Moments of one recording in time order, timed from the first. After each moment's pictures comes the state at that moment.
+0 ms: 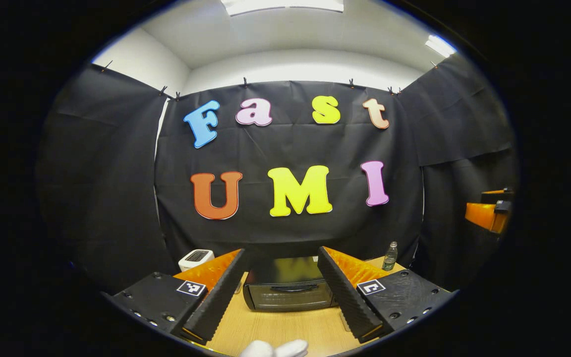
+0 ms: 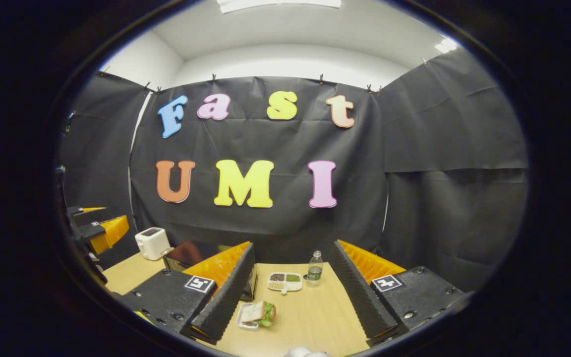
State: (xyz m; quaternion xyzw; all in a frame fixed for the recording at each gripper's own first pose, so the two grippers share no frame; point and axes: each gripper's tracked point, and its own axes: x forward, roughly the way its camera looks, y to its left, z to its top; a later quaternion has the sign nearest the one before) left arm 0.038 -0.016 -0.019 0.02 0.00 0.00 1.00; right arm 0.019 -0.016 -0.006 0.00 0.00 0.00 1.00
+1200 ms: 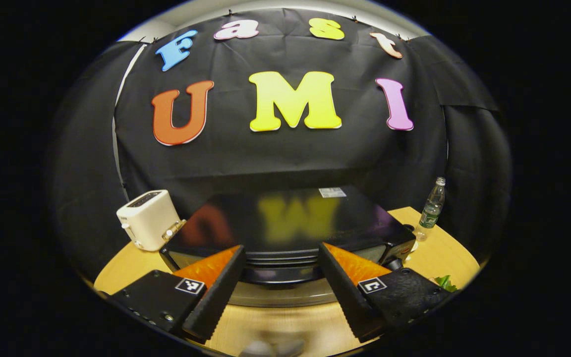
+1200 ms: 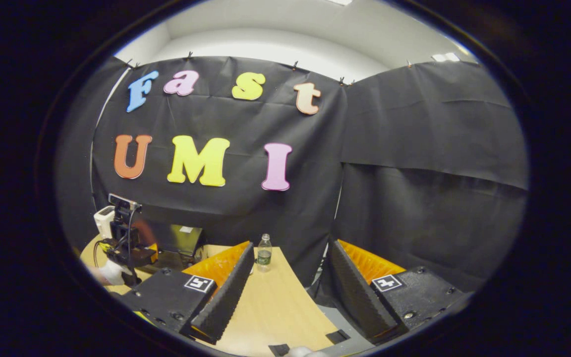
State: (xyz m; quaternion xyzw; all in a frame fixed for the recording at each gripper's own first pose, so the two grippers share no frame) left arm 0.247 -0.047 -0.268 0.01 0.17 -0.02 0.99; right arm 0.005 -0.088 -0.028 -0.04 0.07 -0.13 0.99
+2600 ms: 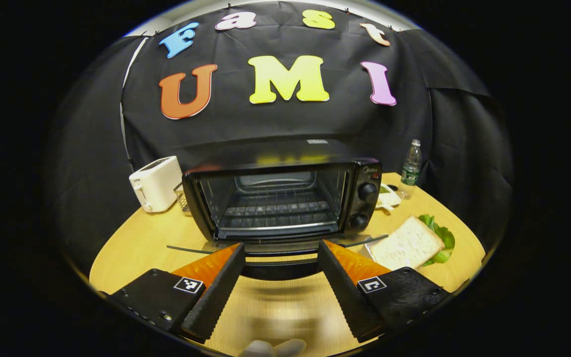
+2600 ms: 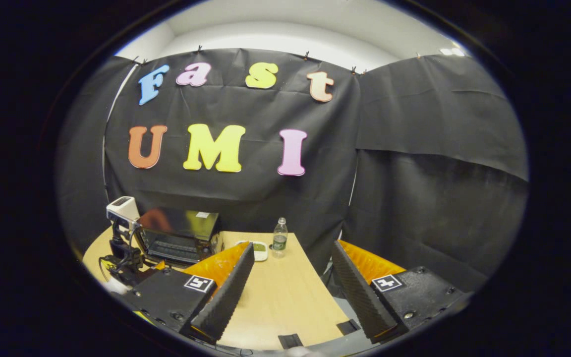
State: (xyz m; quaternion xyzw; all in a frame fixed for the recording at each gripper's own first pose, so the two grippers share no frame) left arm 0.112 -0.046 -0.339 0.02 0.25 -0.03 0.97; right arm -0.017 -0.059 -0.067 -0.03 0.11 -0.09 0.99
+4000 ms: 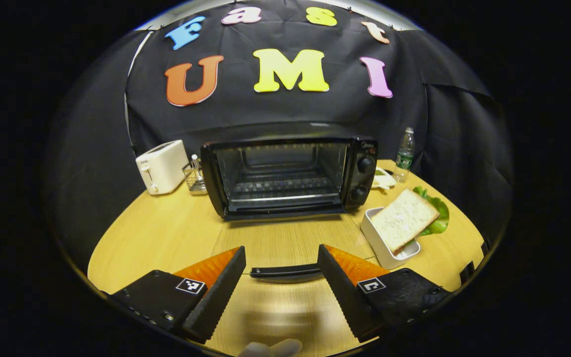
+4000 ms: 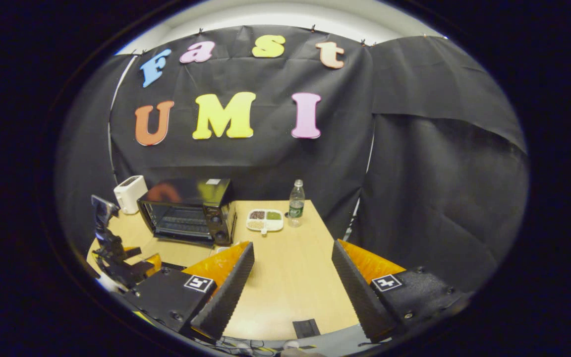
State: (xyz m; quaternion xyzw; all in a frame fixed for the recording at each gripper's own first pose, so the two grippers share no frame) left arm 0.071 -0.012 -0.326 0.01 0.24 -0.03 0.97; right arm 0.018 -0.031 -0.178 0.01 0.21 -0.03 0.98
